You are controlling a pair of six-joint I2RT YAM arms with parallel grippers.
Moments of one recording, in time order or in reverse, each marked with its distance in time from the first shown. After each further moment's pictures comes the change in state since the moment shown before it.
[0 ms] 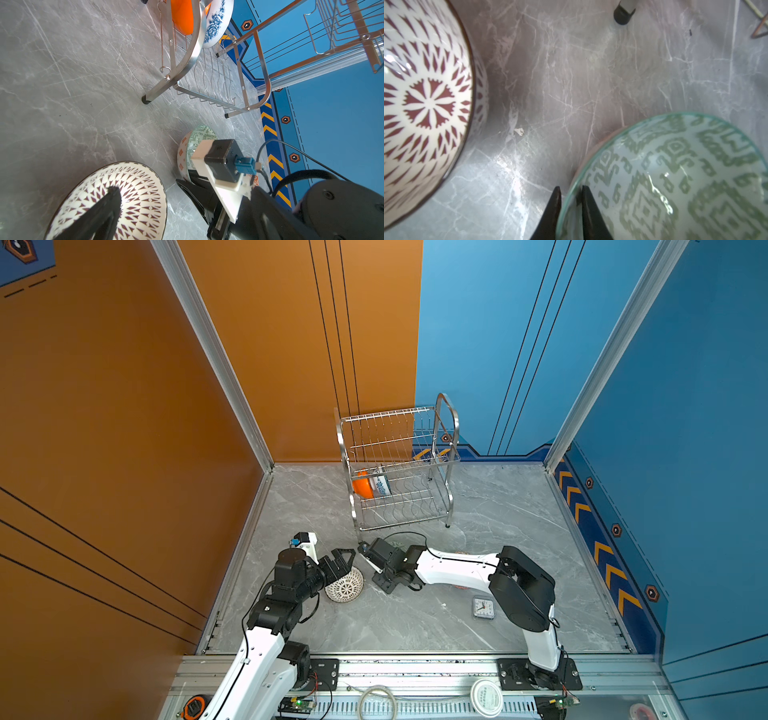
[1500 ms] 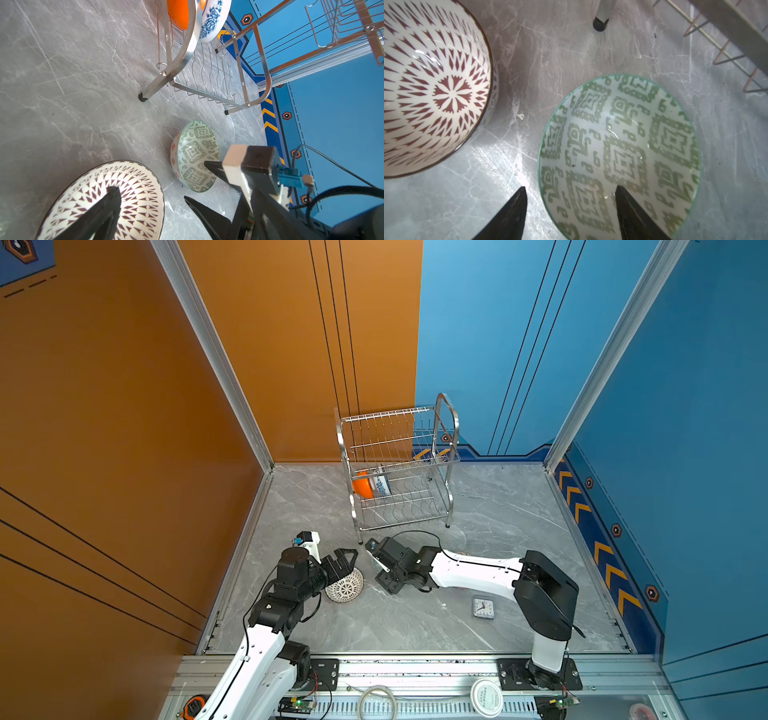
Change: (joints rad) left arm -0.032 0.019 0.010 0.000 -0.017 0.000; right arm 0.002 -0.112 -0.079 0.008 0.017 0.022
